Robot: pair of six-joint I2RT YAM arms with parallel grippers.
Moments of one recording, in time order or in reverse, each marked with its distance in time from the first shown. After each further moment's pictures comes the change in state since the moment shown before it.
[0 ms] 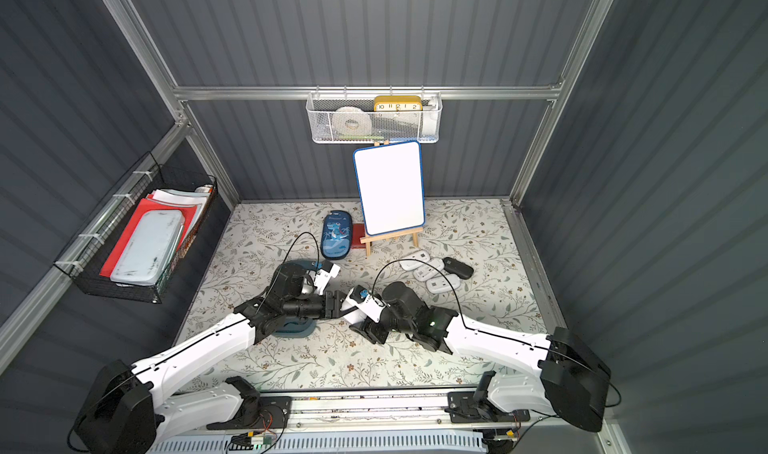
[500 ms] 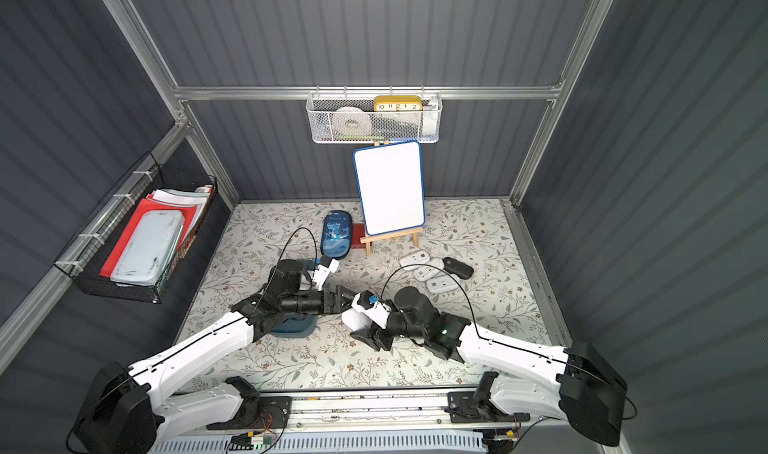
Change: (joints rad) left arm 0.016 -0.005 0.017 0.015 0.025 0.000; right arm -0.005 -0.113 -0.078 0.071 -0.119 0.015
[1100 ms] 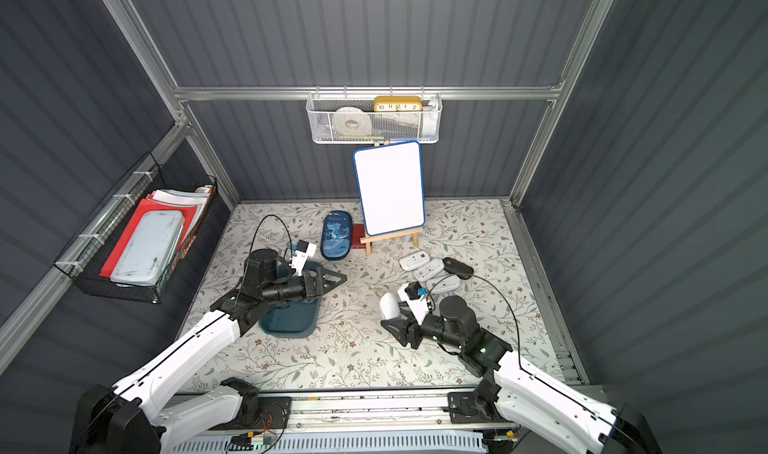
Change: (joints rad) left arm 0.142 -0.060 0.060 -0.022 0.079 0.001; right arm -0.164 -0.381 -0.232 0.008 -0.044 0.202
